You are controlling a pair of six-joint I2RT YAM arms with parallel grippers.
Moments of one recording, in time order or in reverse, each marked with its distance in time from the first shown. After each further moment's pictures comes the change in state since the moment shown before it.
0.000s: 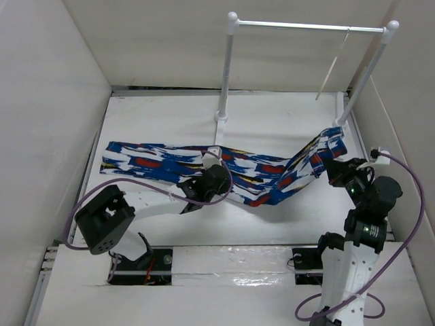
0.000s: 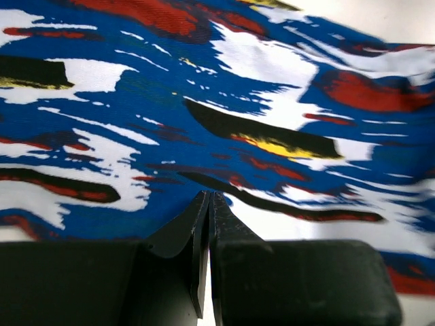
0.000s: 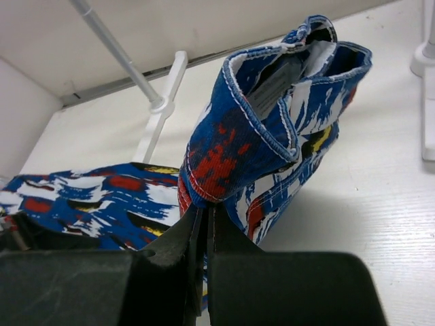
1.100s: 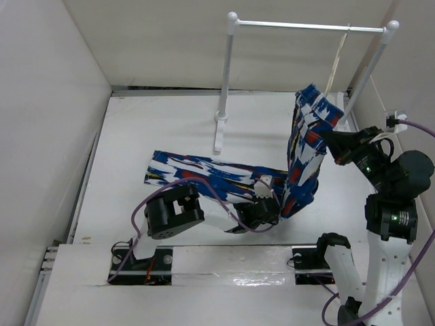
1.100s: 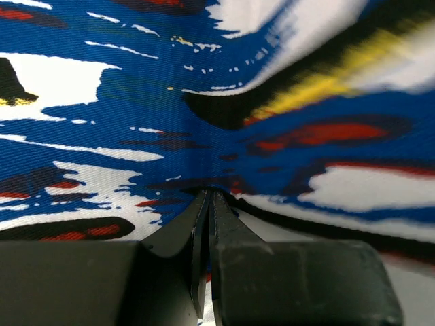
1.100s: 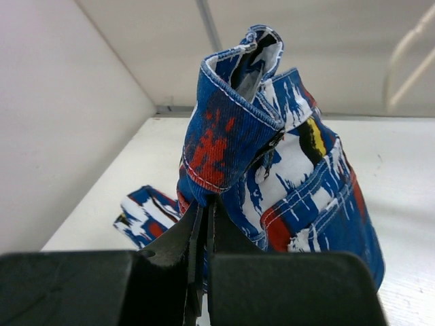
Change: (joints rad) left arm -0.381 0.553 0.318 0.231 -0.051 -0.203; right arm 0.217 0.261 0.529 -0.082 -0.037 0.034
